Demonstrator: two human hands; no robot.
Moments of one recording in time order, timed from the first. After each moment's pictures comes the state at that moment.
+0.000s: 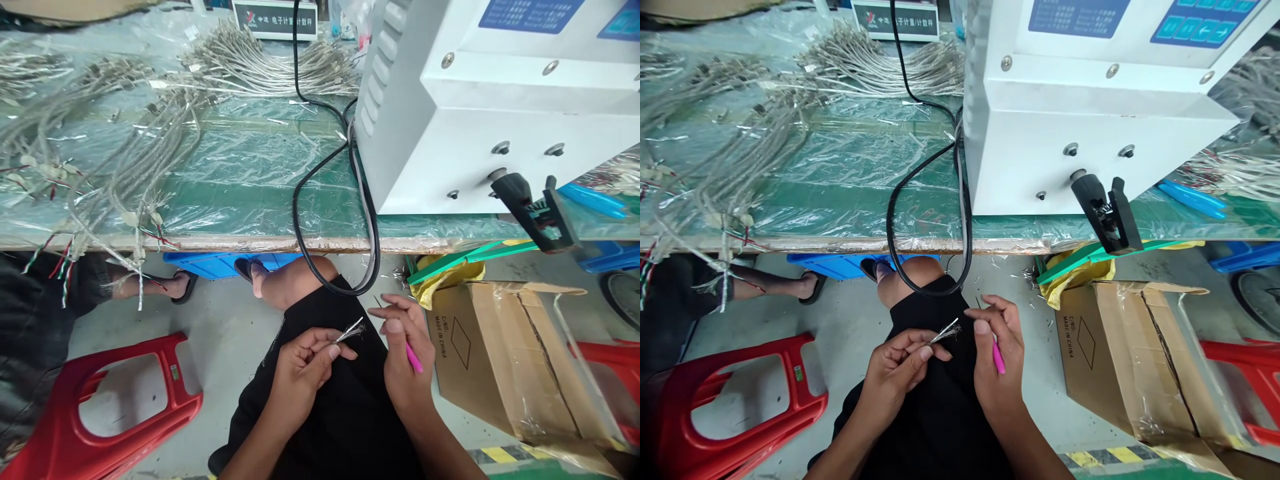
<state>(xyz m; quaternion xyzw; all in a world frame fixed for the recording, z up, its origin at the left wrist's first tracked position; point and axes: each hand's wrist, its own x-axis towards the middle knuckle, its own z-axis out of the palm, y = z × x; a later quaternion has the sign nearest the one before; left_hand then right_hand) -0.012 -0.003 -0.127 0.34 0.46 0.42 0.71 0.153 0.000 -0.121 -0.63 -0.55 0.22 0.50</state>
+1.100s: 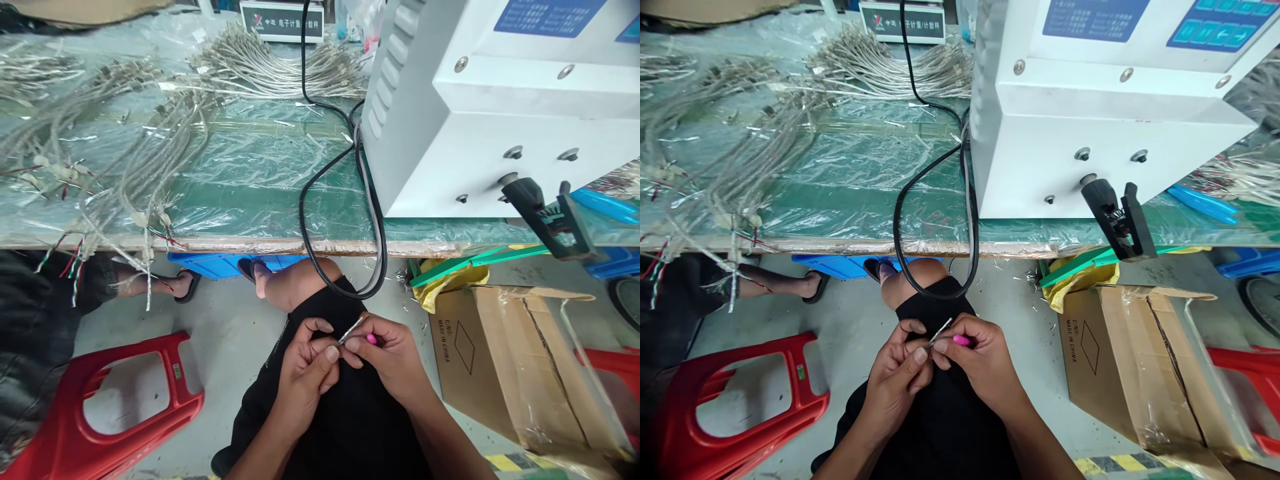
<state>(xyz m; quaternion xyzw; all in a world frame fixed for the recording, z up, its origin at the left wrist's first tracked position) -0.008 -0.005 -0.133 0.28 0.35 0.50 0.75 0.144 0.014 -0.112 -0.47 -0.44 0.62 0.46</state>
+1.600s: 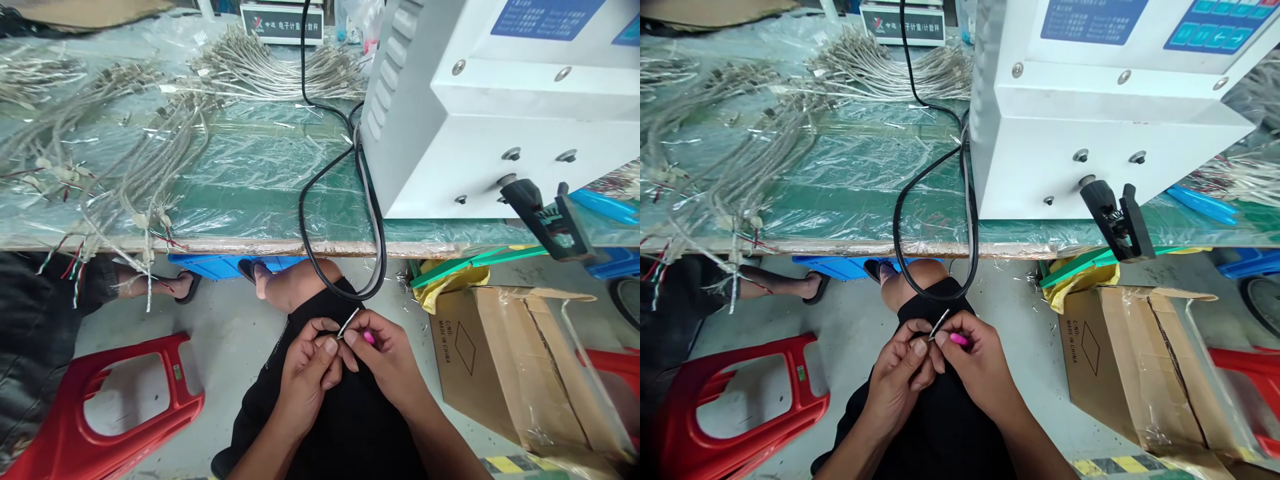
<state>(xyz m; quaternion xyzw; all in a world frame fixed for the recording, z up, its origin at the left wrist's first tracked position) -0.003 0.000 -0.131 0.24 0.33 0.51 0.75 0.140 0.013 -0.112 -0.50 -0.45 0.61 0.42</state>
